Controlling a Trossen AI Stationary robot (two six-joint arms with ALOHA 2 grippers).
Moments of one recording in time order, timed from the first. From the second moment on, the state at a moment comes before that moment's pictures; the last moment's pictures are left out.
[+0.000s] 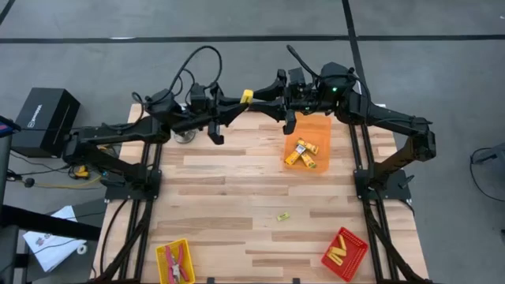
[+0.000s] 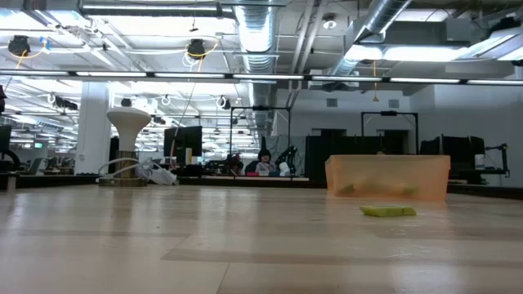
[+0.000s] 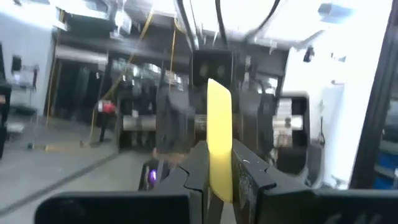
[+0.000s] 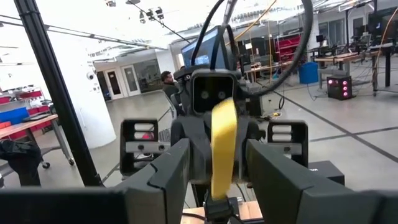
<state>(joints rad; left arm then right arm) 0.16 1.27 1.24 0.38 0.01 -0.21 -0.22 1.49 1.67 -0.04 -0.29 0.24</state>
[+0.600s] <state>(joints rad) 0.16 1.29 1.25 0.37 0.01 -0.22 -0.22 1.49 1.67 -0.04 -0.29 0.23</state>
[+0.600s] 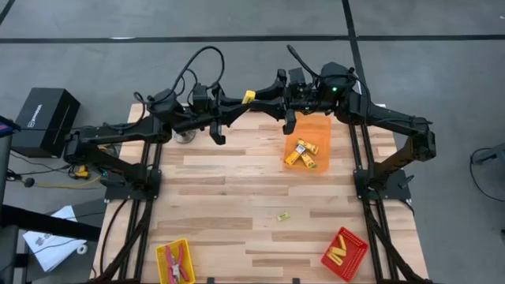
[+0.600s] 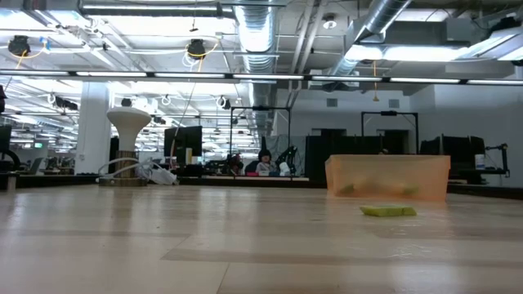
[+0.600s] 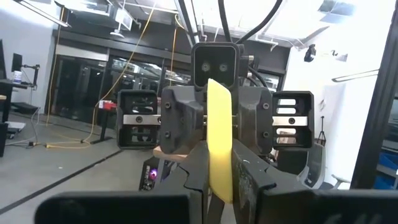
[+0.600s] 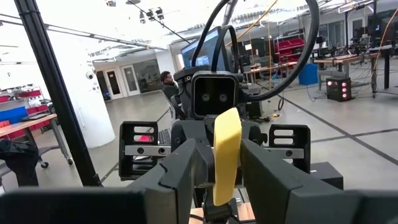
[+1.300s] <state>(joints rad) 0.16 1.32 1.24 0.37 0.03 -0.24 -0.21 1.54 1.67 0.00 -0.28 0.27</state>
